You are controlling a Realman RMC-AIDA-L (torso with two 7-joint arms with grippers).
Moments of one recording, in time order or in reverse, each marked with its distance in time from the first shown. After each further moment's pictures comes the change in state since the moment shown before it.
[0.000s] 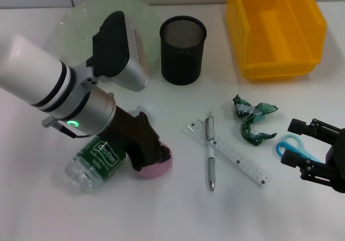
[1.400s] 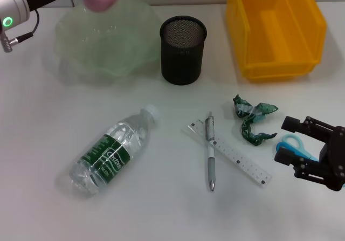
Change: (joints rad) left arm -0.024 0.002 -0.679 -0.380 -0.558 -0.514 0.362; right arm 0.011 0.017 0.003 0.000 0.000 -0.002 0.000
